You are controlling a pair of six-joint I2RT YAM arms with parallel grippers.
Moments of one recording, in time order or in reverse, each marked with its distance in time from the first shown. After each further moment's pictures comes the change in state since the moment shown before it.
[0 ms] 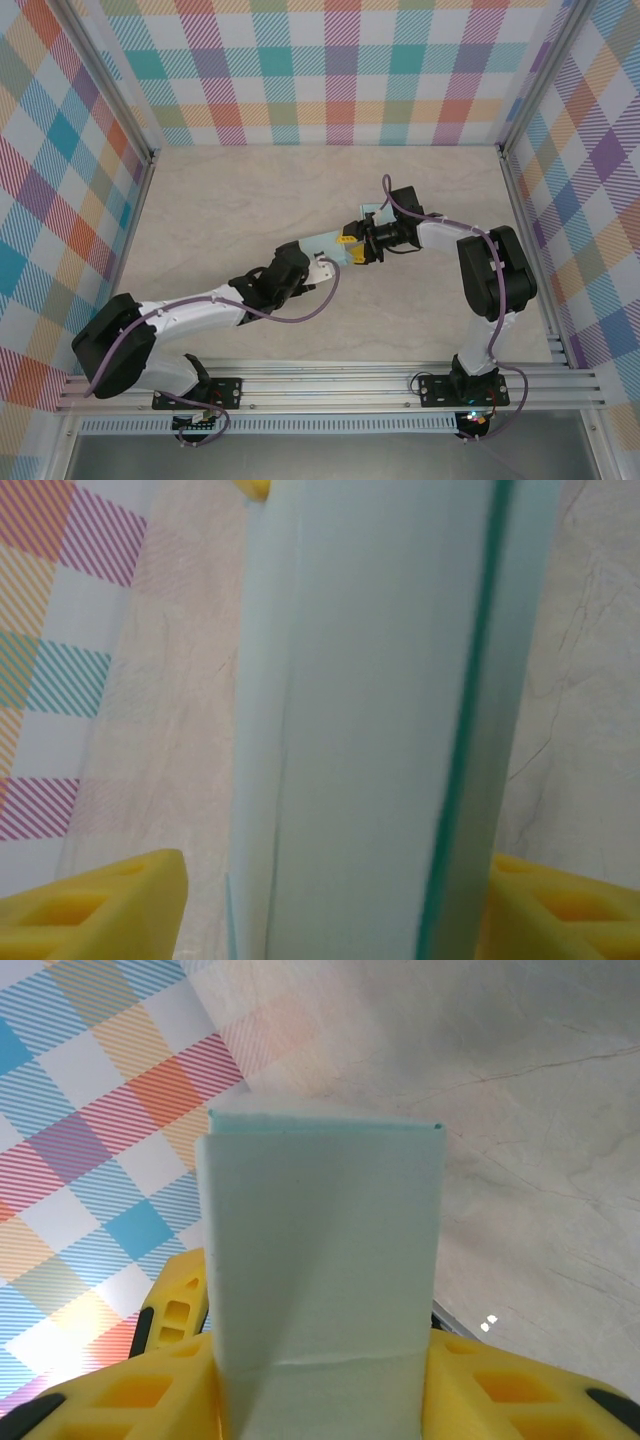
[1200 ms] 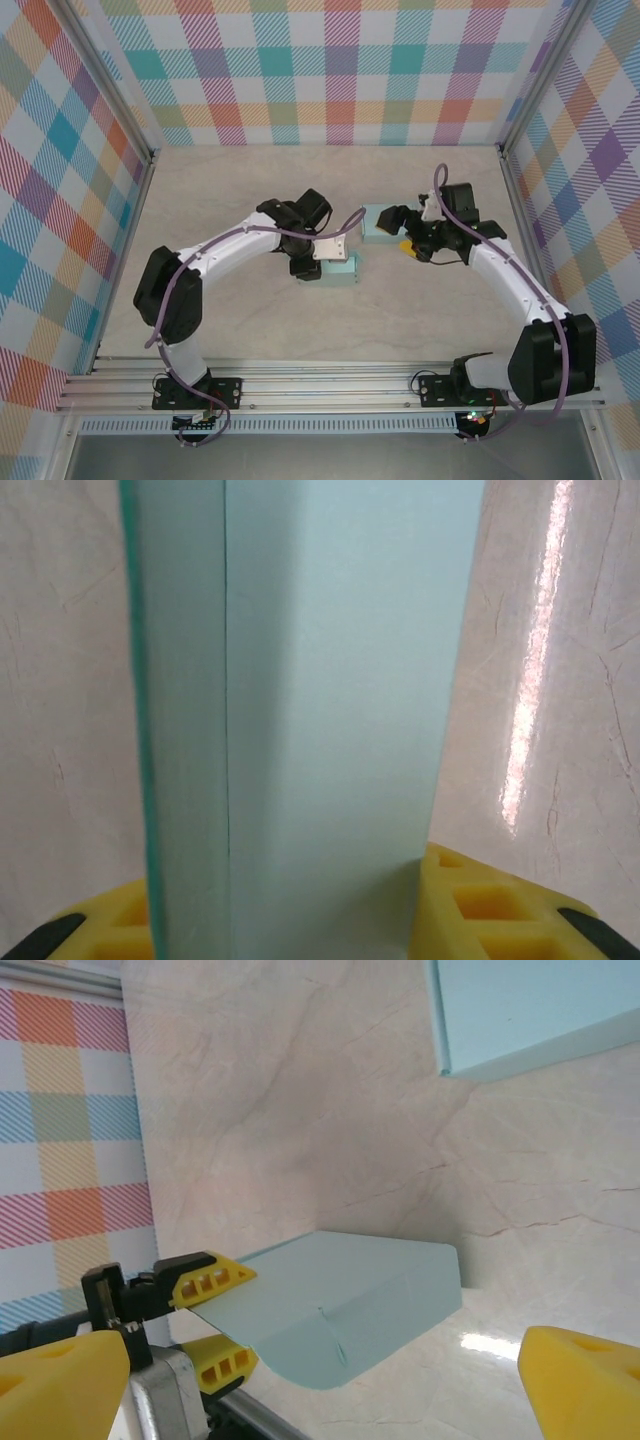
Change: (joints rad) left arm 0.183 0.430 0.768 -0.971 0.571 0.117; right arm -0.138 -0.555 -0.090 -0.375 0.505 -0.396
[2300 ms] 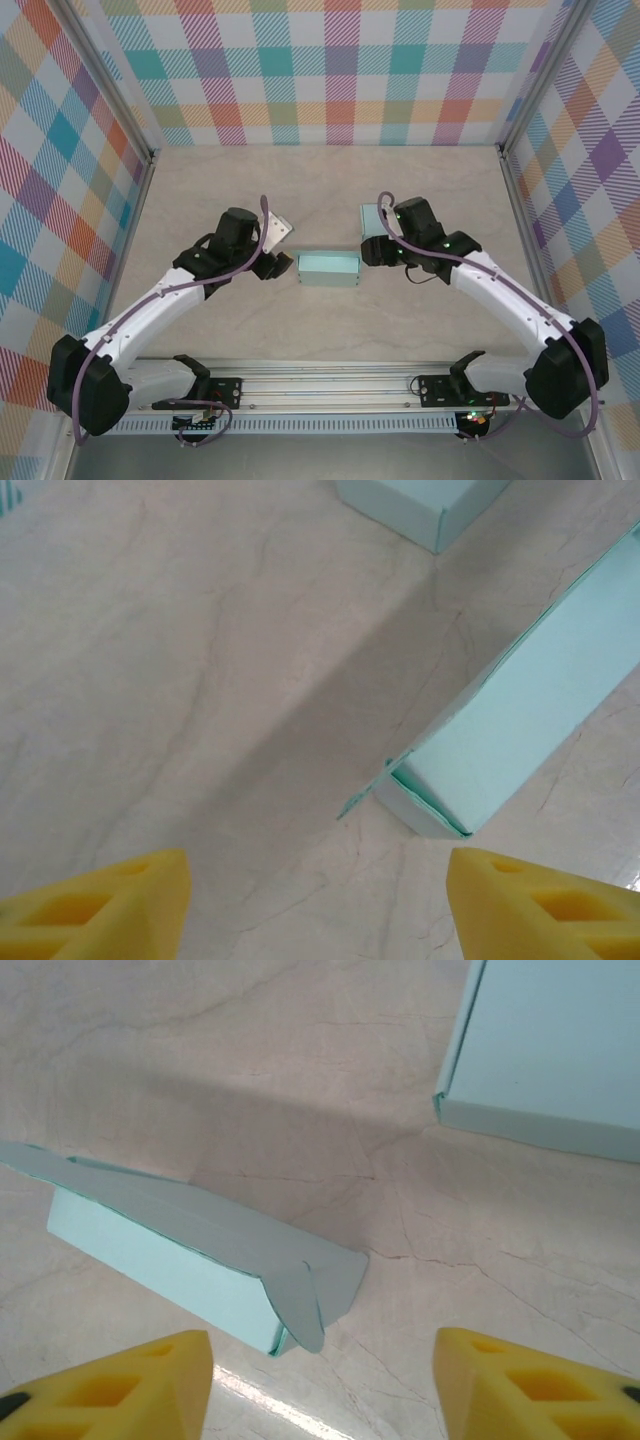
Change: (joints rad) left arm 0.169 -0.636 -0.594 0.530 -0.071 -0.519; right arm 0.364 -0.031 0.029 -0.066 0.487 -0.369
